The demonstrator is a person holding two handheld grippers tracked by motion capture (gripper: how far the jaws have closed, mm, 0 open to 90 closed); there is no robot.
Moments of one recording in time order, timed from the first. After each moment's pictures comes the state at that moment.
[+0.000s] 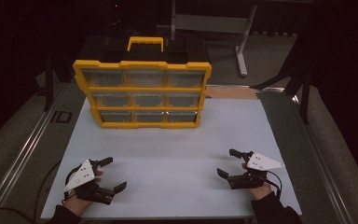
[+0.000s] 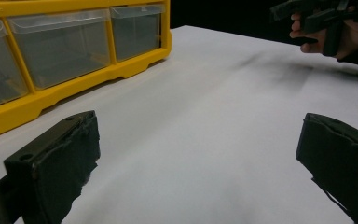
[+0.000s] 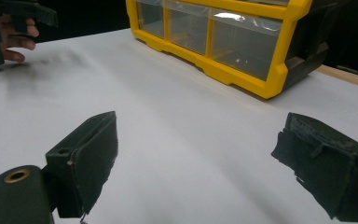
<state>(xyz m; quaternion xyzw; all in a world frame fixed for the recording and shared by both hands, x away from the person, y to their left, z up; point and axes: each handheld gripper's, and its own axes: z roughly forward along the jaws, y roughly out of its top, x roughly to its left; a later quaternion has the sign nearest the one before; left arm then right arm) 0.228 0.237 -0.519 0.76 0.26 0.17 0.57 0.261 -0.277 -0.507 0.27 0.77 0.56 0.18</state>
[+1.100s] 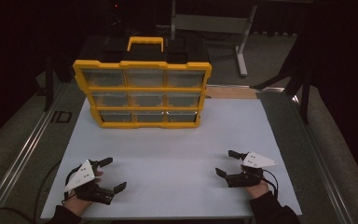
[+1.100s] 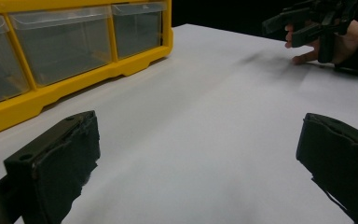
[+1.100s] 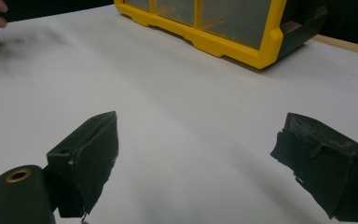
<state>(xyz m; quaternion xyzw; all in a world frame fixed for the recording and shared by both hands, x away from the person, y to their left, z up) 0.228 0.238 -0.521 0.76 0.26 0.17 0.57 0.271 -0.277 -0.524 0.29 0.78 0.52 0.17</state>
